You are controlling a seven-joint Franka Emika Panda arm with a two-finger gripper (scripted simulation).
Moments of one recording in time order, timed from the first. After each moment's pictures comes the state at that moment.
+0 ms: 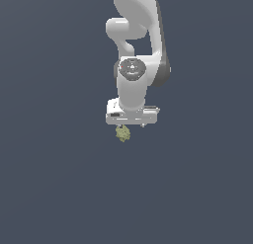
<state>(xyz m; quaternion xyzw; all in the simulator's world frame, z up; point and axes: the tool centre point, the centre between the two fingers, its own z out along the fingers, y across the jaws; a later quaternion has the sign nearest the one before) -0.018 0.021 0.146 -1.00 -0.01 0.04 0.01</state>
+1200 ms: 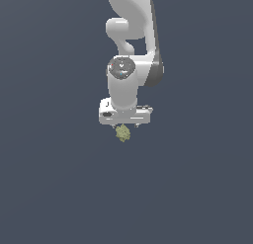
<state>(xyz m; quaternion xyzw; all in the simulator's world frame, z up) -0.018 -0.005 0.148 -1.00 0.00 0.03 0.01</state>
